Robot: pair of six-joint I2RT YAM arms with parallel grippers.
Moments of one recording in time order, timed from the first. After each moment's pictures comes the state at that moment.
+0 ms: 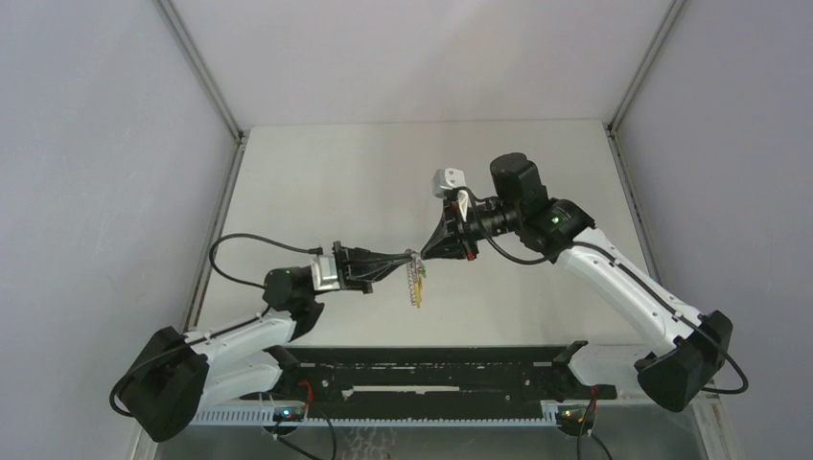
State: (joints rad) left arm -0.67 1.05 0.31 1.38 0.74 -0.16; right arm 0.64 1.23 1.24 -0.53 -0.96 -0.22
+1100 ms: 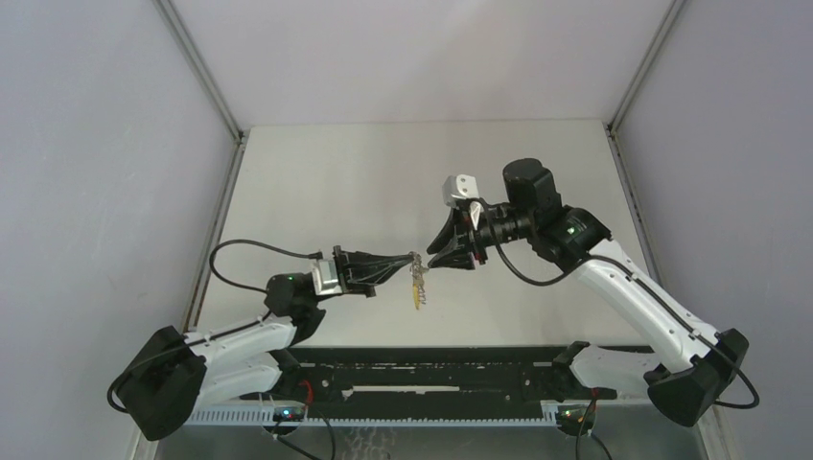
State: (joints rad) left arm -0.73 1.03 0.28 1.40 0.63 -0.14; right arm 0.65 1.17 1.22 -0.54 -0.97 -0.25
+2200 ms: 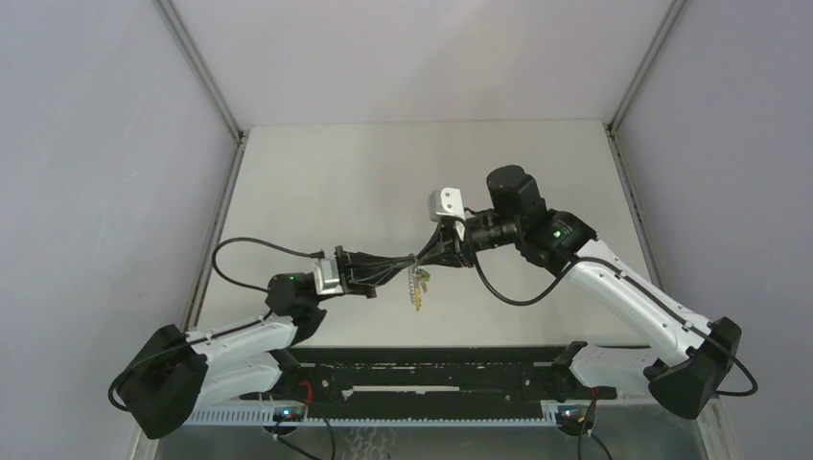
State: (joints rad) left arm -0.74 1.04 0.28 1.40 0.64 -0.16; right arm 0.74 1.18 1.20 -0.51 -0.86 -0.41
